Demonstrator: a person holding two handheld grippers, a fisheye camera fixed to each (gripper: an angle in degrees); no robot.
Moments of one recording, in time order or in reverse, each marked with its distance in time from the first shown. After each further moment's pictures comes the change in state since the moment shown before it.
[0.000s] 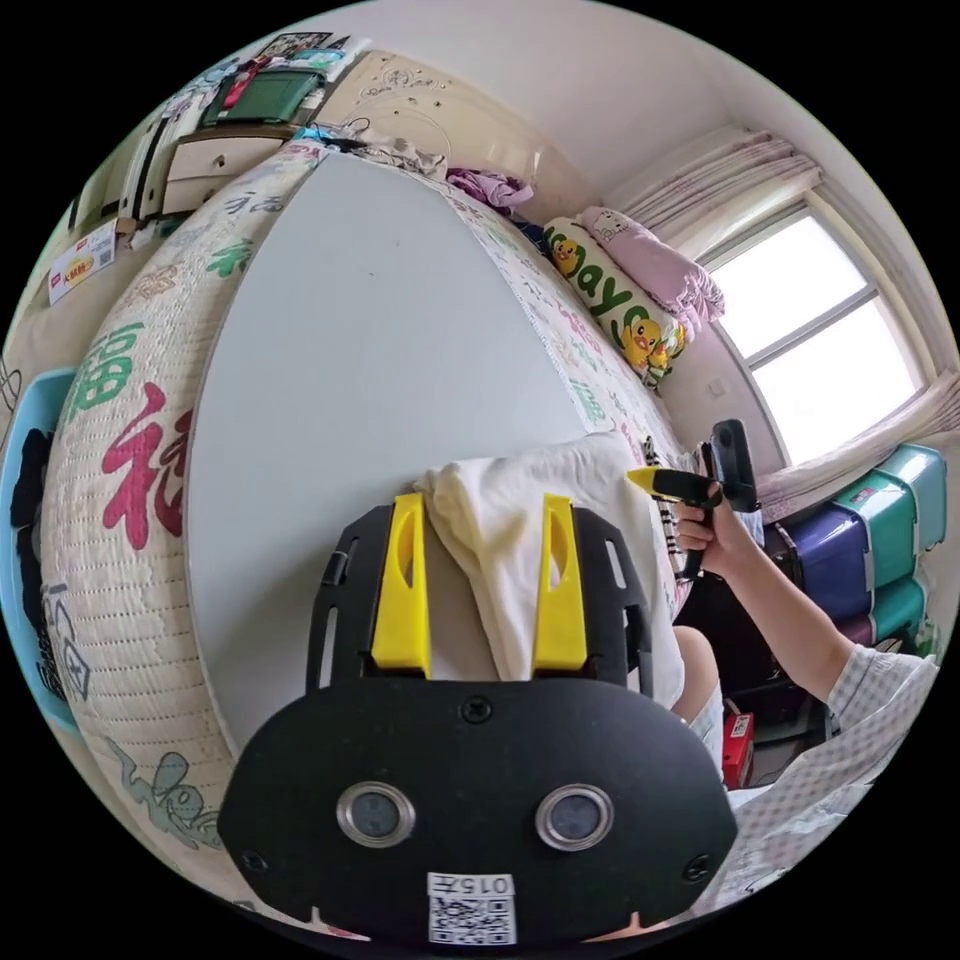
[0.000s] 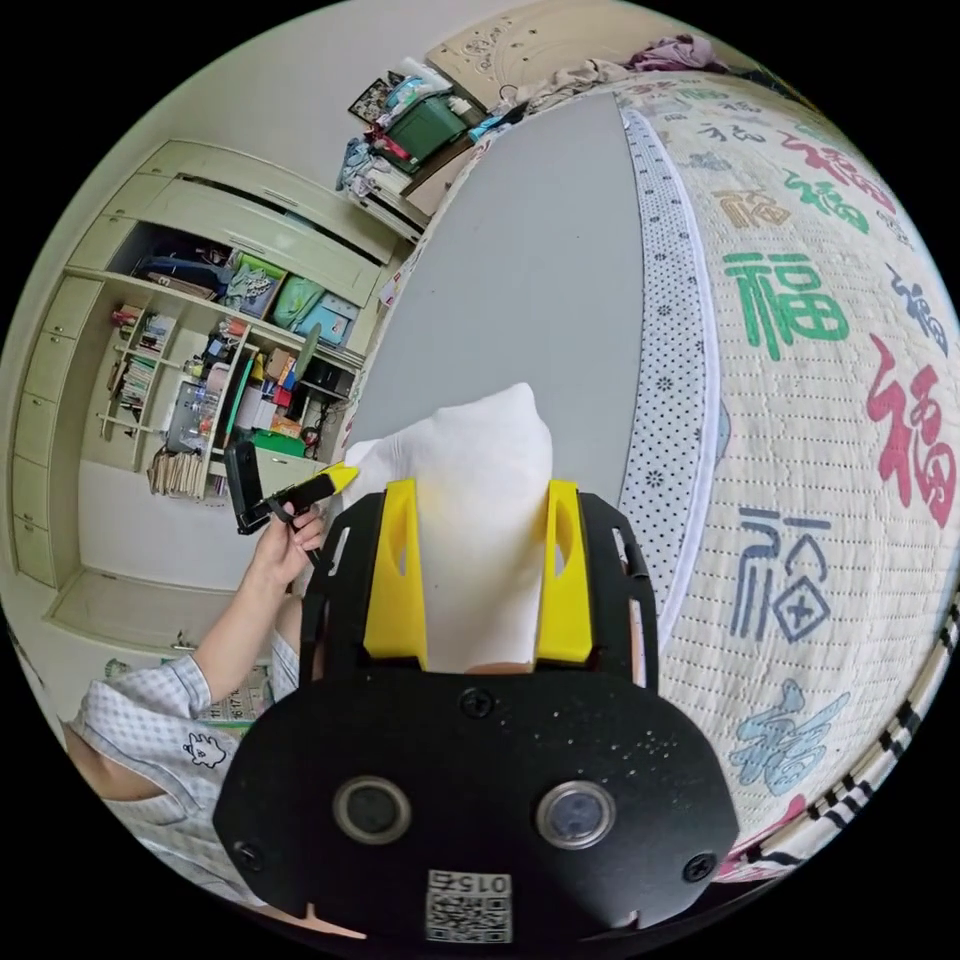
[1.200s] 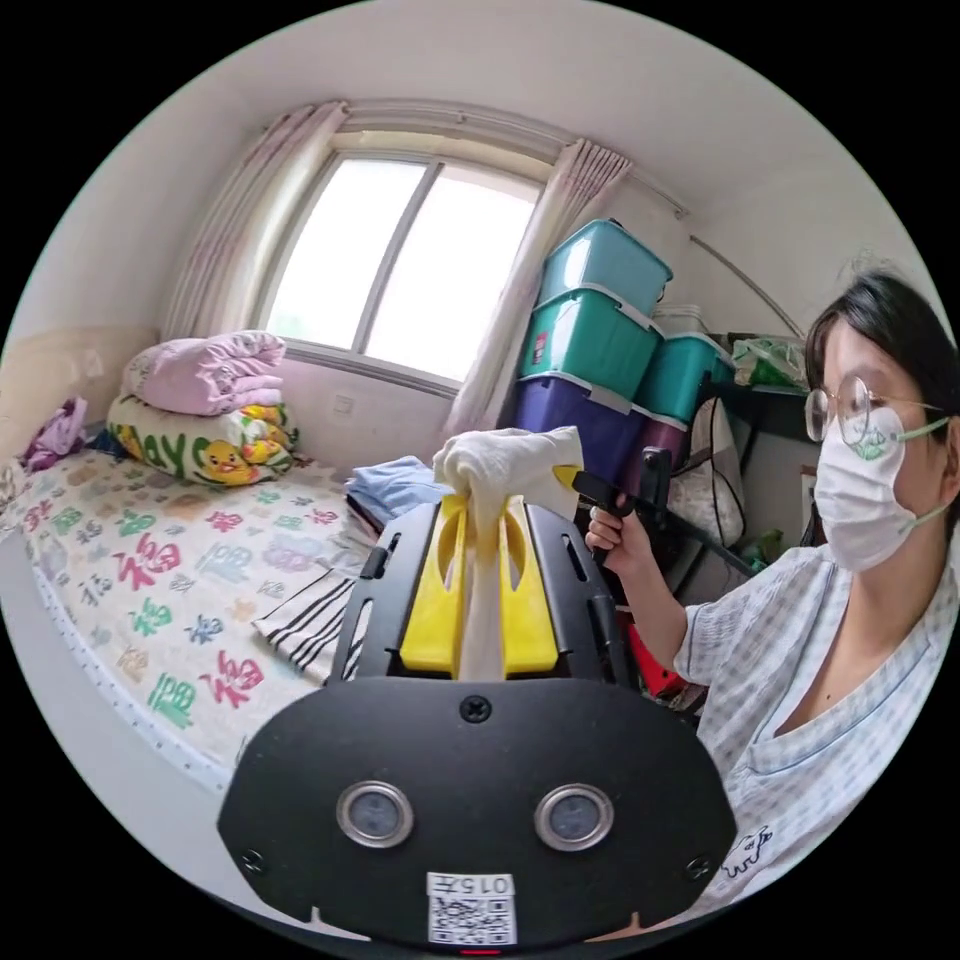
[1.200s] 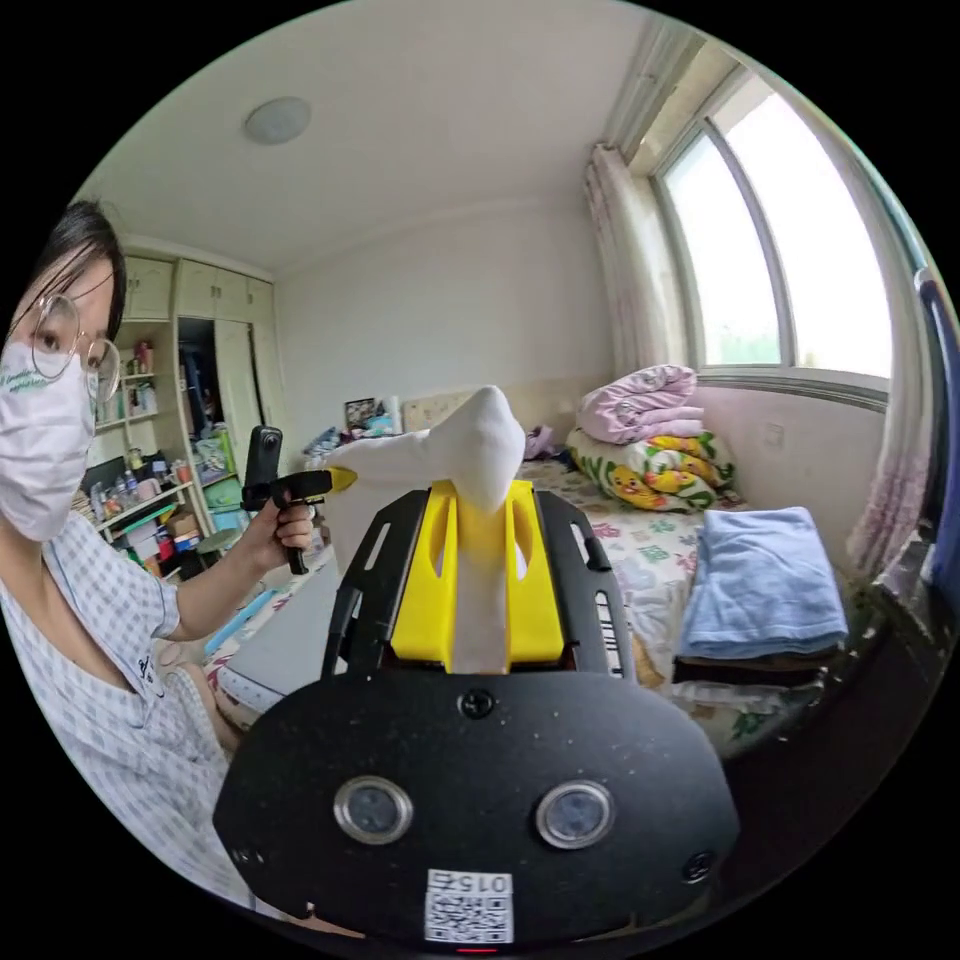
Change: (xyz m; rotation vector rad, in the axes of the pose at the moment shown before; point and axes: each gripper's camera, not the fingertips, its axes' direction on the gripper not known) left arm 0.576 -0.017 0.088 0.058 0.668 0.916; right arm 0.012 0.596 -0.329 1.045 0.570 -0.256
